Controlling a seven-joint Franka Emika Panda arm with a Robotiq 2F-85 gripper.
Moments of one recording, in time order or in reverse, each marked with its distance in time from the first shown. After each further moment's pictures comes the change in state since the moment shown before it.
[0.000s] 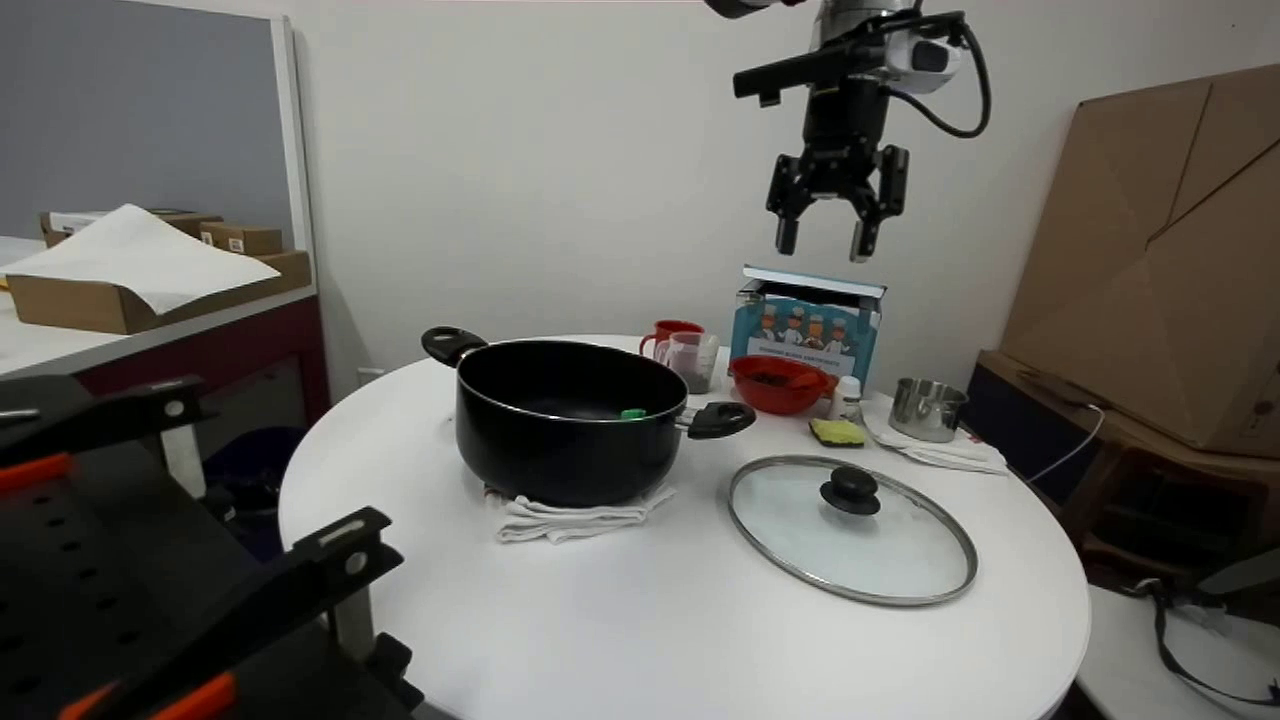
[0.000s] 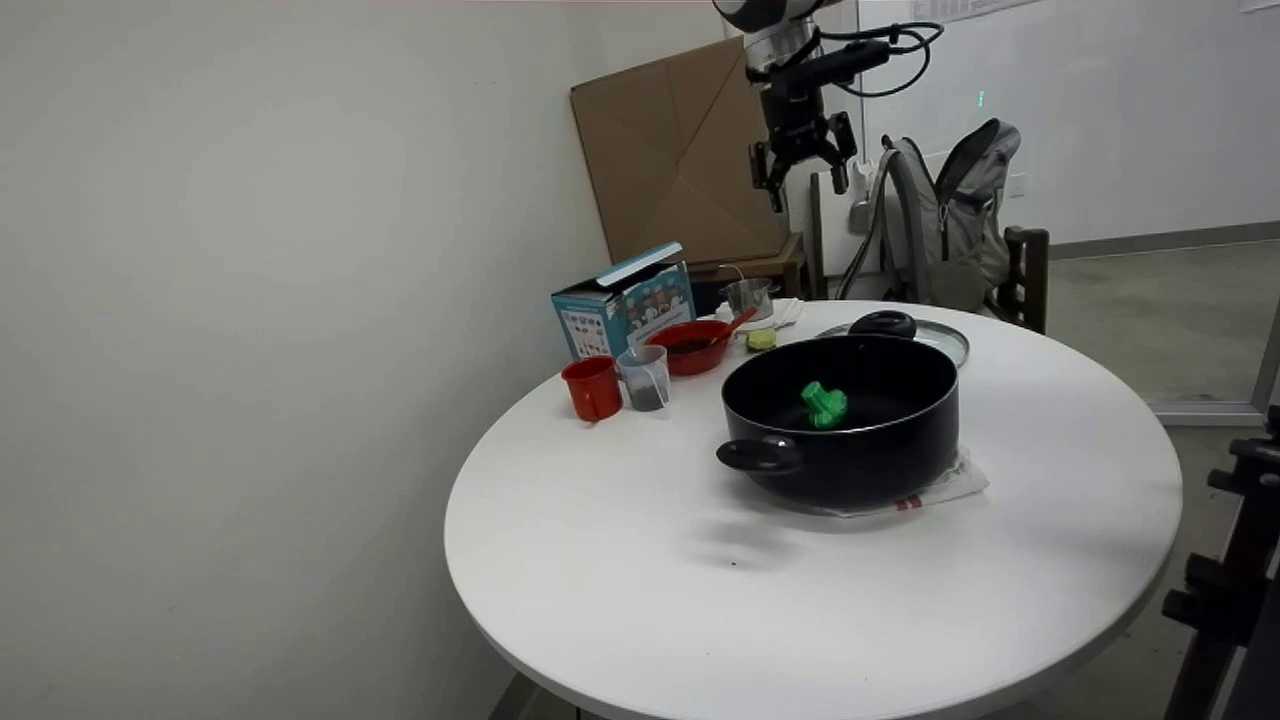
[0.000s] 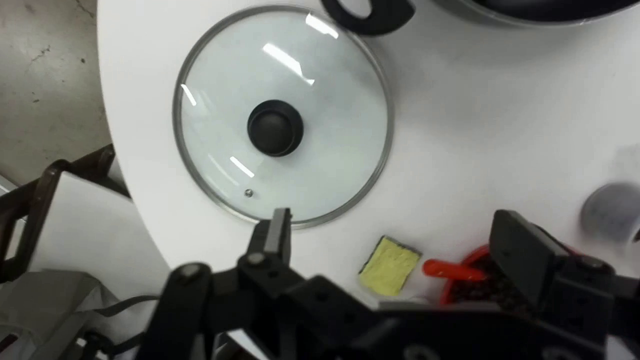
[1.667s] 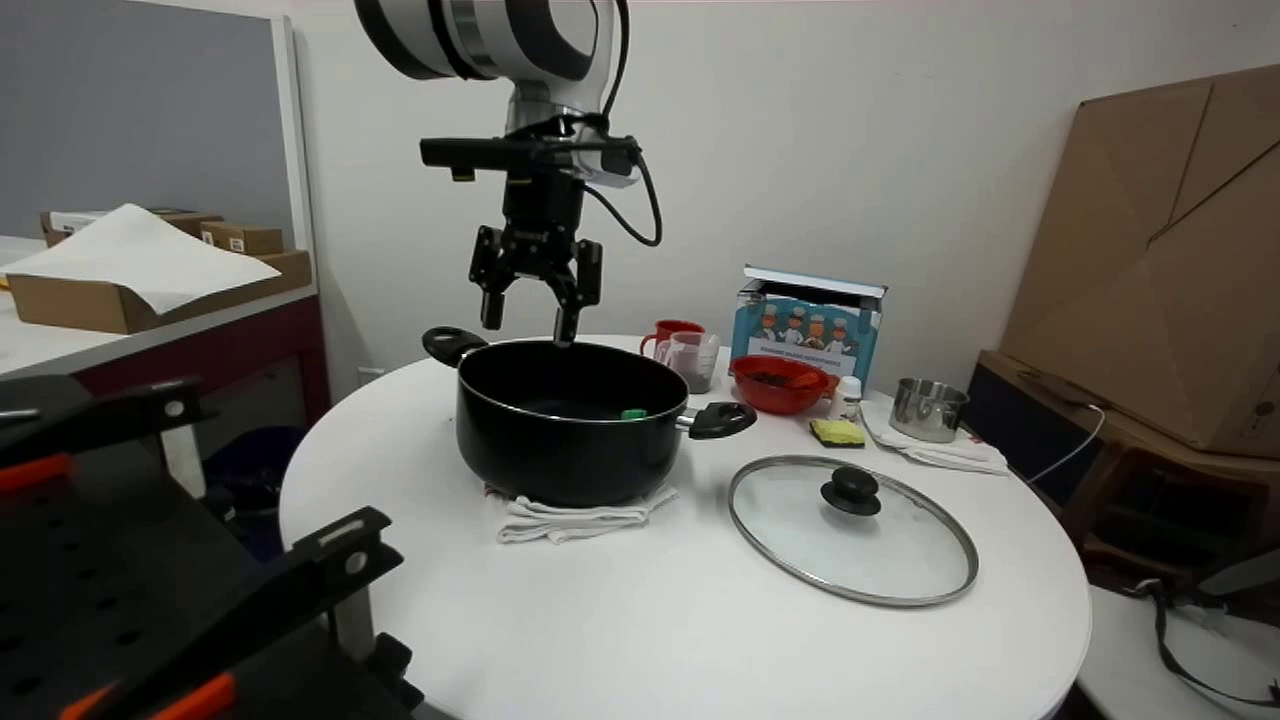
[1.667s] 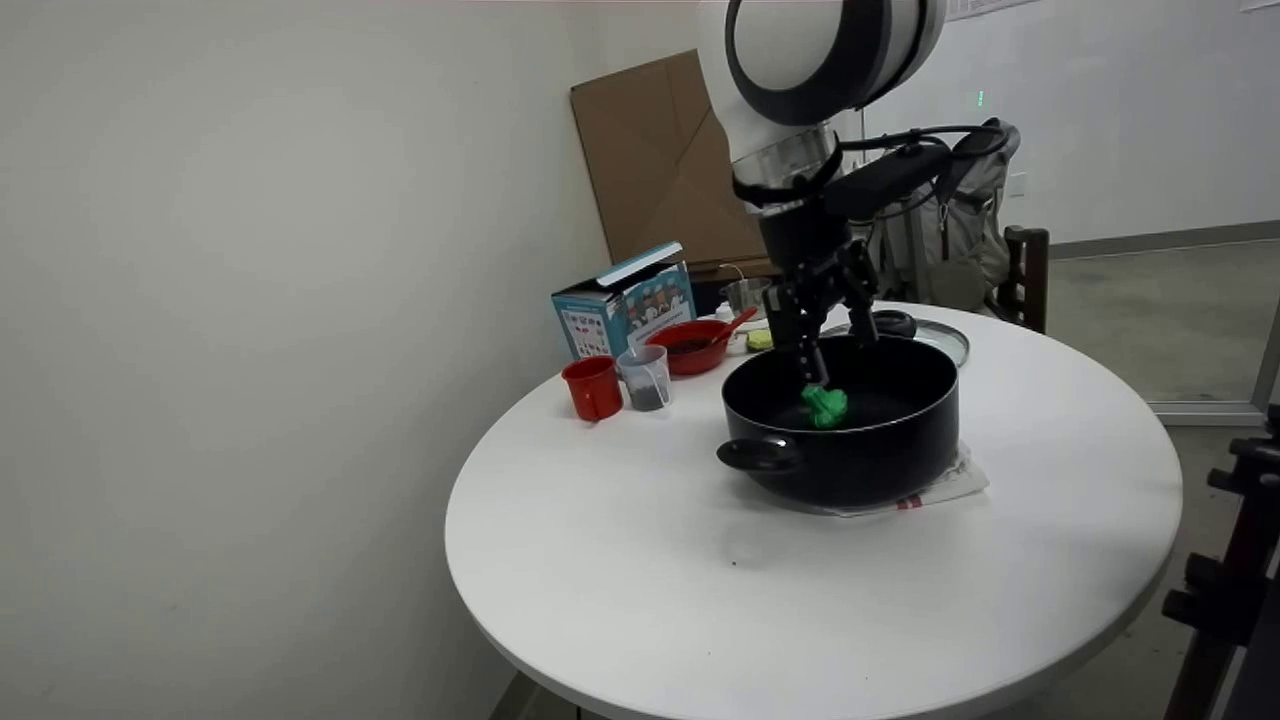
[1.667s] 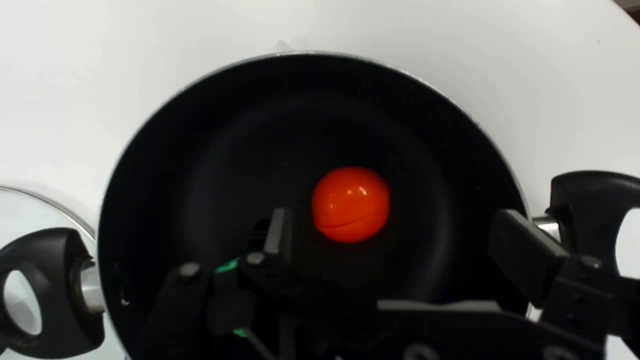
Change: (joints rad) arm 0.224 -0.227 0.135 -0.726 -0.045 0.369 -0.069
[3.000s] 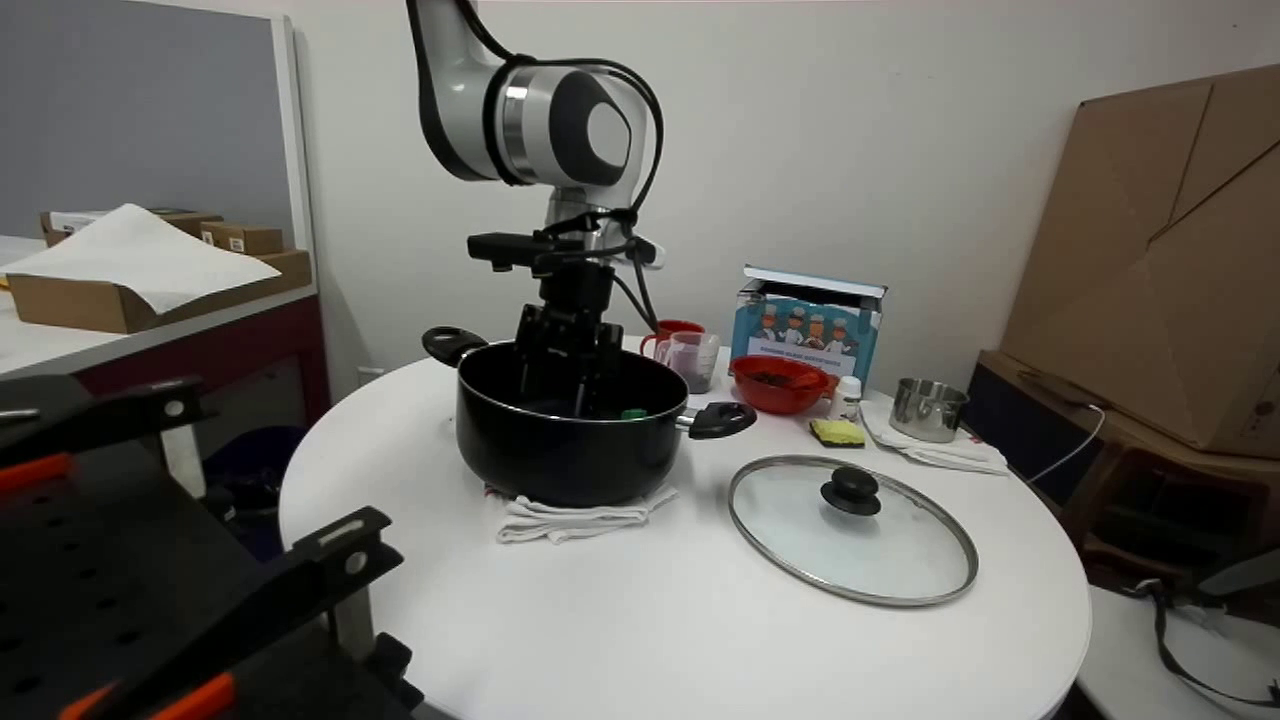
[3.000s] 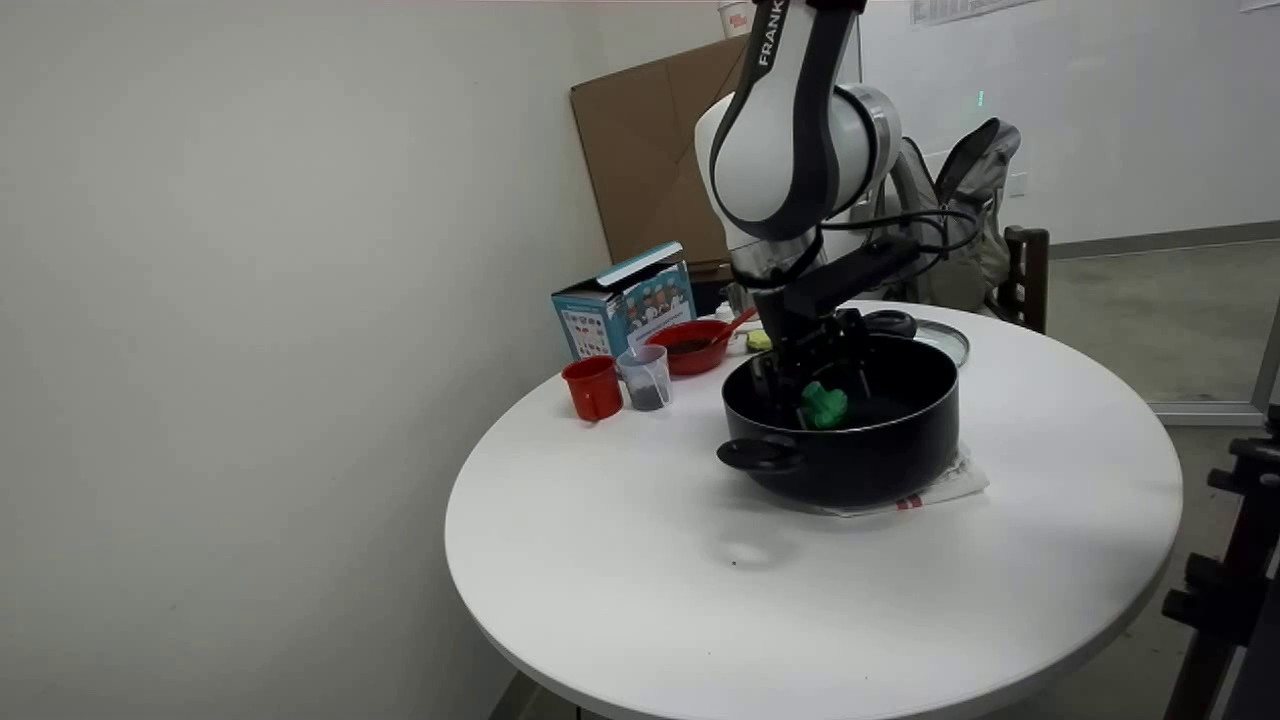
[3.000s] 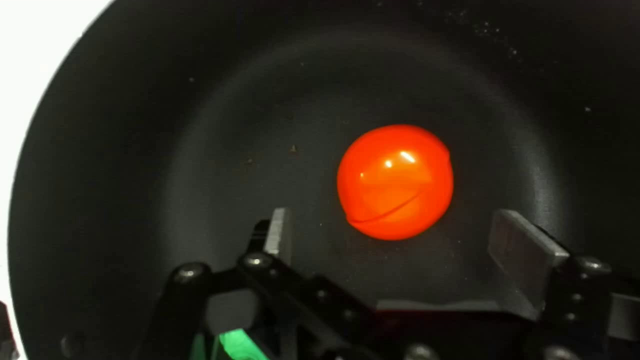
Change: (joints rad) arm 0.006 0.275 -0.043 0.213 0.036 0.022 0.164
